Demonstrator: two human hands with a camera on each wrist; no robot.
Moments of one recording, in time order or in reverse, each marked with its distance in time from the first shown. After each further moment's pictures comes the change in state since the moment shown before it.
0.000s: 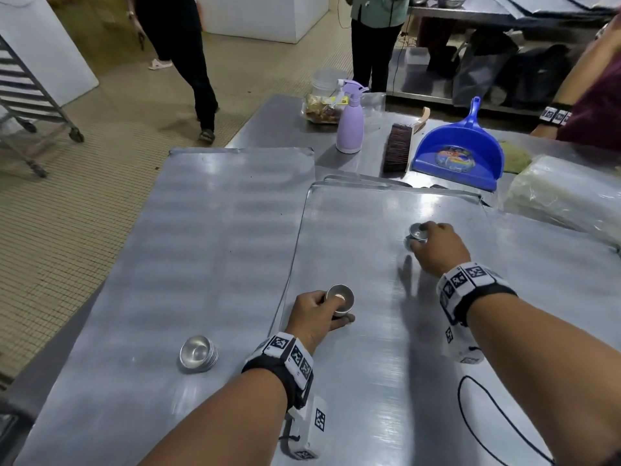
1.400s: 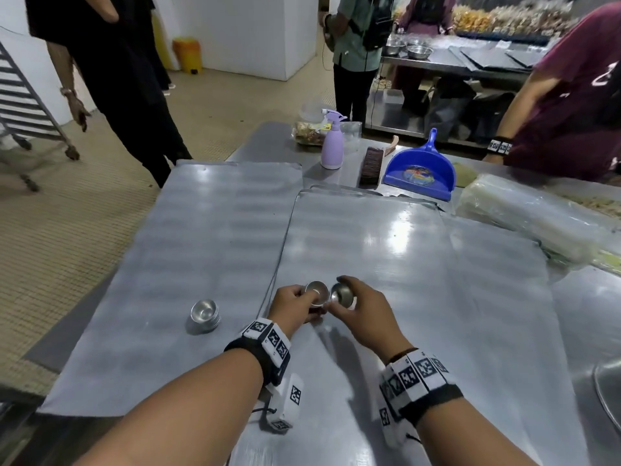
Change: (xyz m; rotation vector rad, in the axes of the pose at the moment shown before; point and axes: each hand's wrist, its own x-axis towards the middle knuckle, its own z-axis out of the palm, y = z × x) left_hand -0.072 -0.004 -0.017 0.067 0.040 0.077; right_hand -0.240 -0.052 0.014 0.404 -0.049 -0.321
